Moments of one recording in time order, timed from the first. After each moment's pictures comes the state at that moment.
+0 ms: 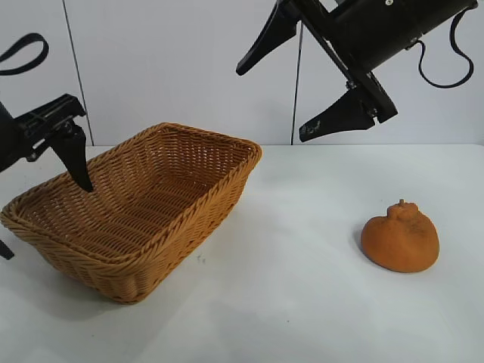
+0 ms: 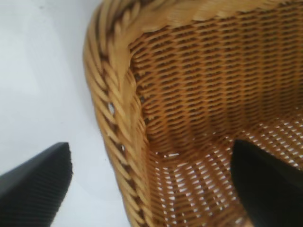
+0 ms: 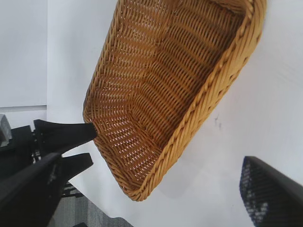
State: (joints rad) left arm -0.28 1.67 -0.91 -0.24 0.55 -0.99; right arm 0.28 1.78 -1.27 0.92 0.86 -0.32
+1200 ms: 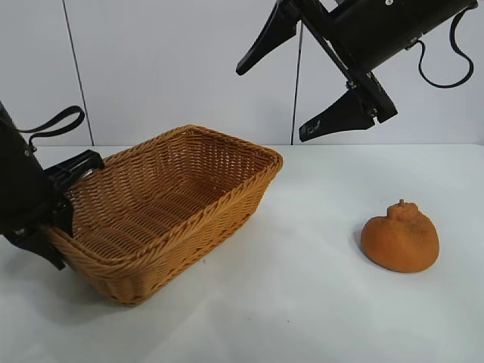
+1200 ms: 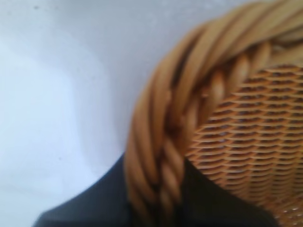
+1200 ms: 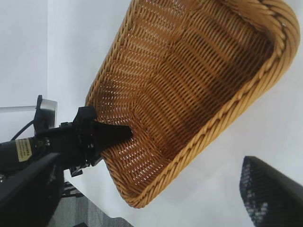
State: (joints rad) left arm -0.25 1.84 -0.99 -0.28 0.56 -0.94; right arm 0.28 1.78 -1.27 0.92 0.86 -0.32
